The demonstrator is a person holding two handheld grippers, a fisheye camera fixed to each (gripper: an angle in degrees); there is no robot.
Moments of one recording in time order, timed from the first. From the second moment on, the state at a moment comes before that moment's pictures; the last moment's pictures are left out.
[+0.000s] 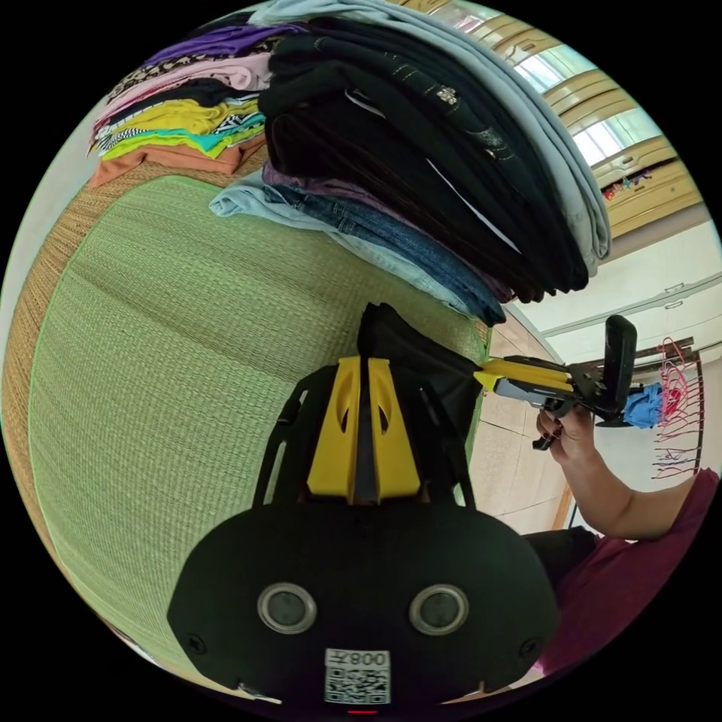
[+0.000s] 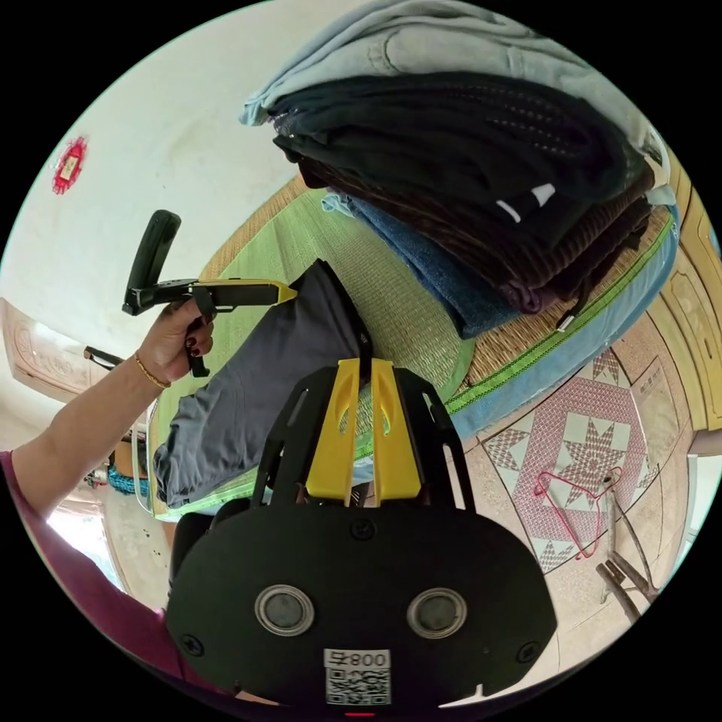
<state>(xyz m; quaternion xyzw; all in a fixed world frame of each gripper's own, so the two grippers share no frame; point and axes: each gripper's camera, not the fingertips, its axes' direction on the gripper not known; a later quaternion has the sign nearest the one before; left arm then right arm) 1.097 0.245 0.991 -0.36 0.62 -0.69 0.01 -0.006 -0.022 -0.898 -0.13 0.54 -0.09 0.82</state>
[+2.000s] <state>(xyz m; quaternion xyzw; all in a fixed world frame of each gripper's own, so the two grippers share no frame) 0.703 0.636 0.014 -0.44 0.23 -0.81 -0.30 -0.065 0.256 -0.343 -0.55 0.27 -0.19 0.76</state>
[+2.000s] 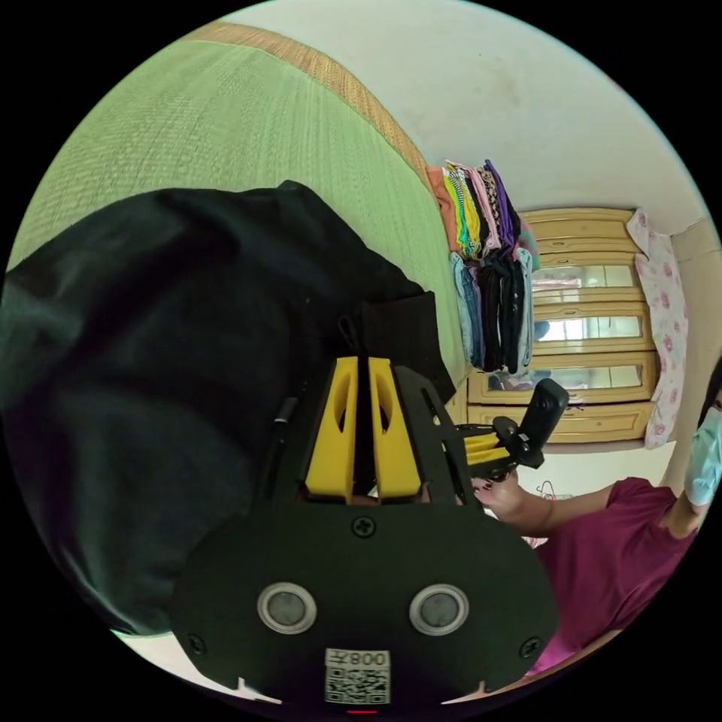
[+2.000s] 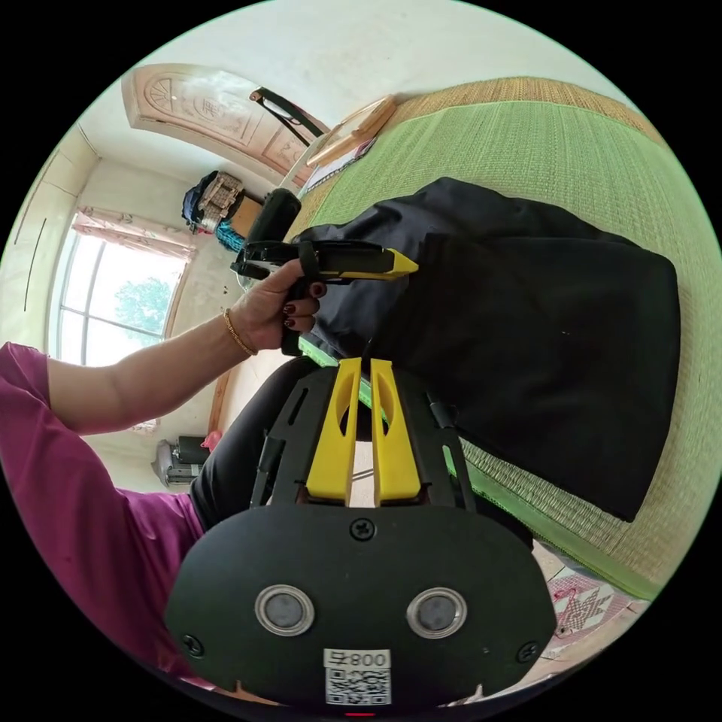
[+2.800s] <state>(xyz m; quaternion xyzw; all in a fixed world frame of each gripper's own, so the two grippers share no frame) 0.612 0.677 -0.033 -0.46 0.20 -0.80 -0.34 -0.081 0.293 -0.260 -0.59 0.29 -0.22 0.72</state>
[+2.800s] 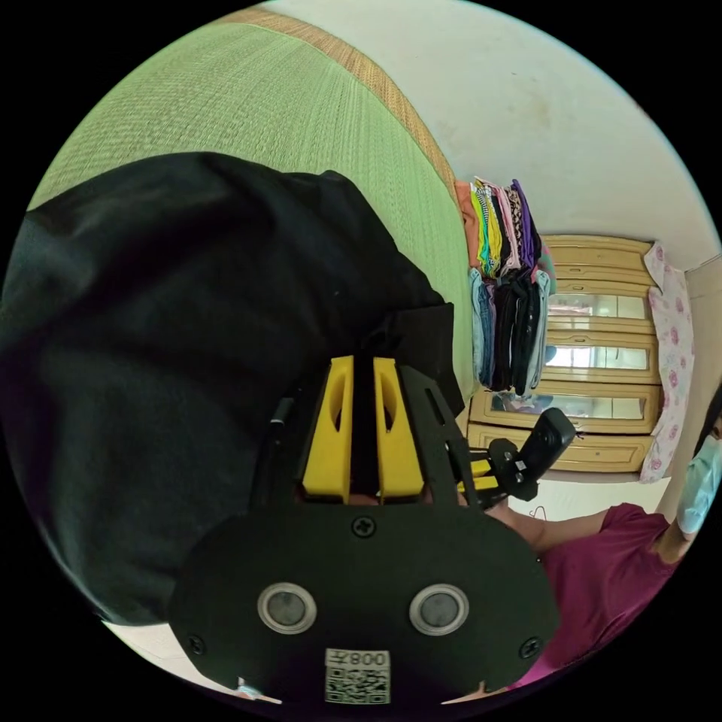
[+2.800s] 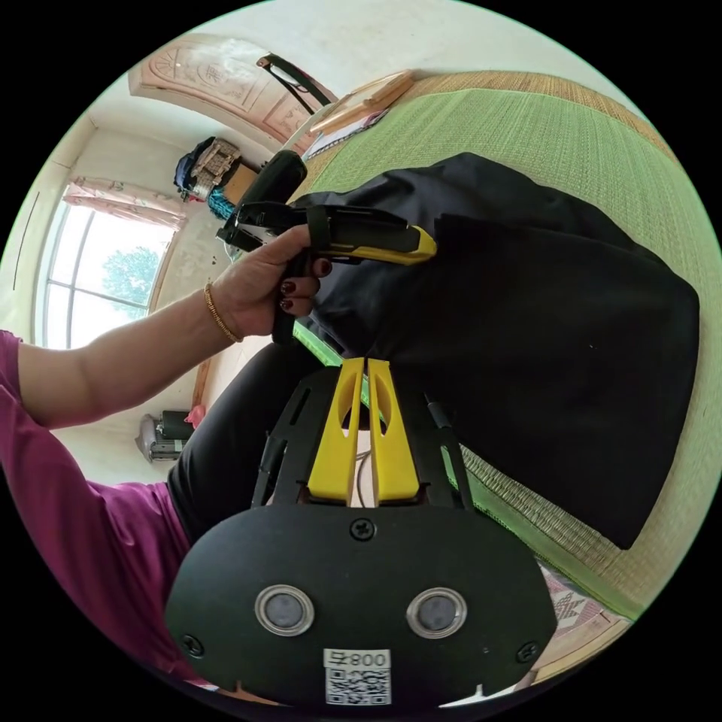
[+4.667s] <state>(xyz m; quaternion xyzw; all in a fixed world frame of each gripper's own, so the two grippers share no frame) 0.342 0.679 0.081 -0.63 0.24 -0.69 -0.26 -0.034 0.206 -0.323 -0.59 0.56 -0.18 0.56</state>
